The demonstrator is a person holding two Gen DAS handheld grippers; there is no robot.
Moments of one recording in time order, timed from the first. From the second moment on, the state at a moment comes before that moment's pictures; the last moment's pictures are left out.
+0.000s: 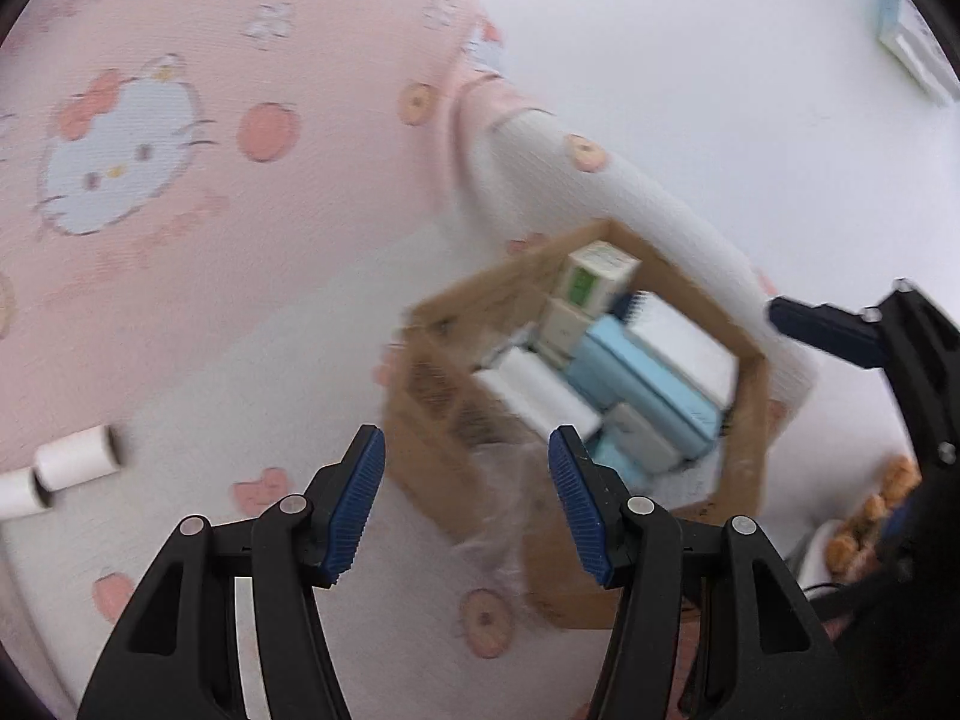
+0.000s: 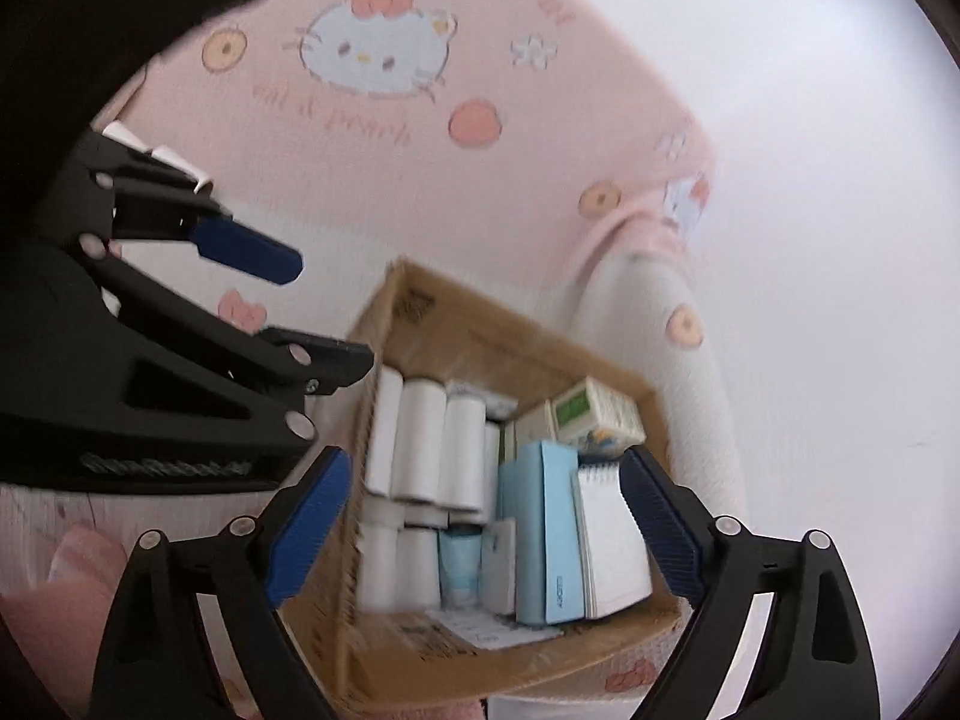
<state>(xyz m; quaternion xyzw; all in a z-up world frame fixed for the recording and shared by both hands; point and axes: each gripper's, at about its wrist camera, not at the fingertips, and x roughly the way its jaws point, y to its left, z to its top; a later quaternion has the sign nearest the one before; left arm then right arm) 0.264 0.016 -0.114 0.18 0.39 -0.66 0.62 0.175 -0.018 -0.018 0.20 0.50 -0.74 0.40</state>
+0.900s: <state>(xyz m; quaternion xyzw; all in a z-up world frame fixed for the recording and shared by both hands) 0.461 0.113 -0.254 0.01 0.56 -0.39 0.73 0.265 -0.139 -0.142 0.21 0.40 -0.64 0.61</state>
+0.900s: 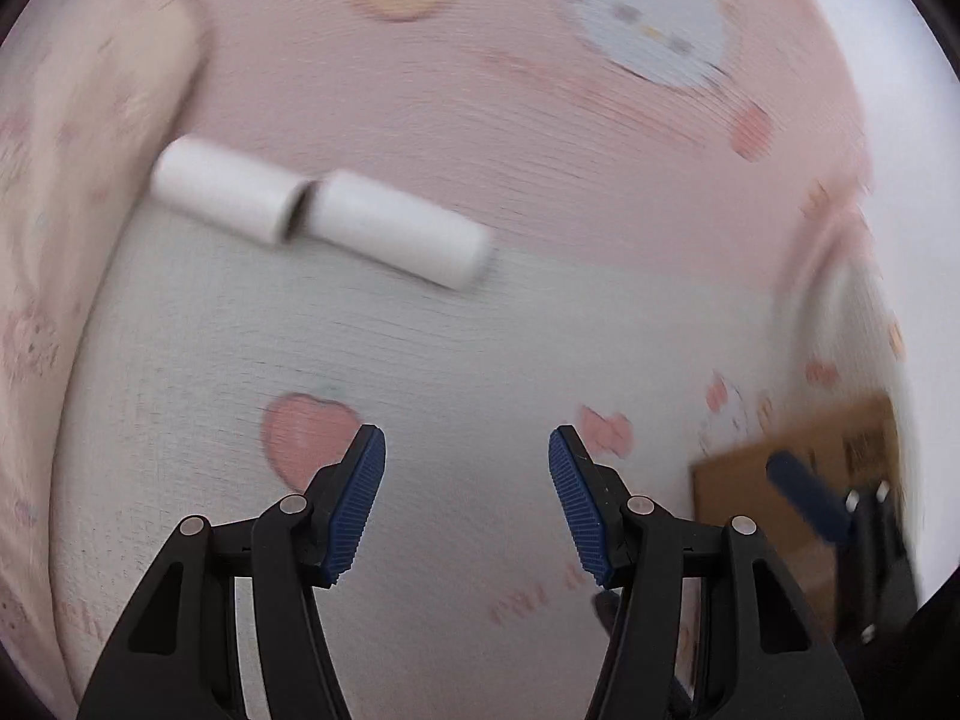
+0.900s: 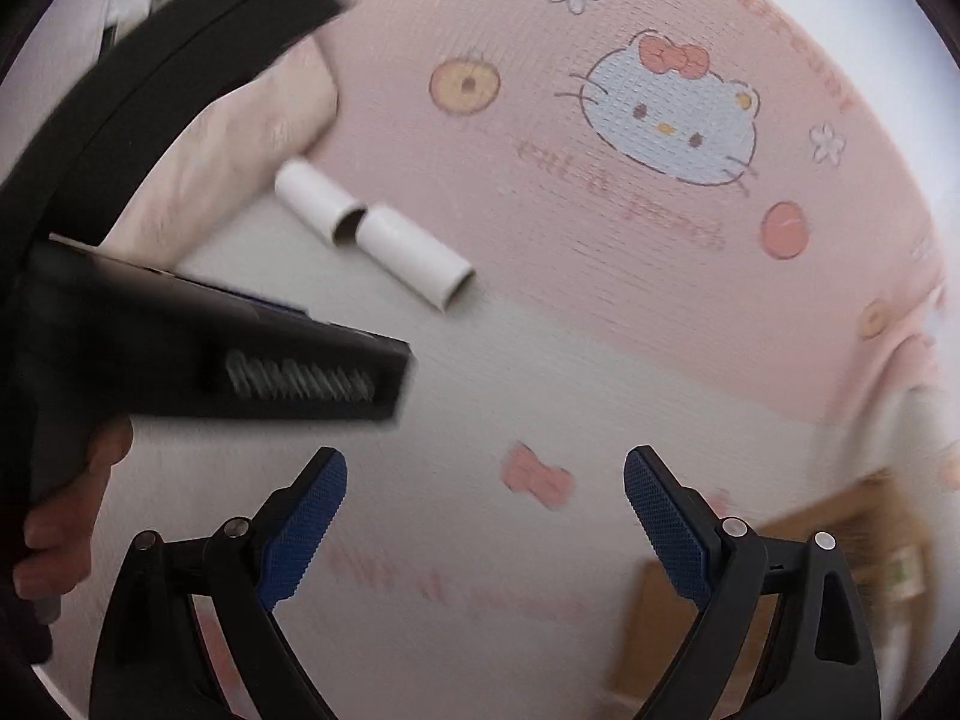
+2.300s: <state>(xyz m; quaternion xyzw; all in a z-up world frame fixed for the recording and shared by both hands) 0.606 0.097 -0.269 -0.13 0.58 -0.26 0.76 0.273 -0.318 -0.202 0.26 0.31 -0.54 0.74</state>
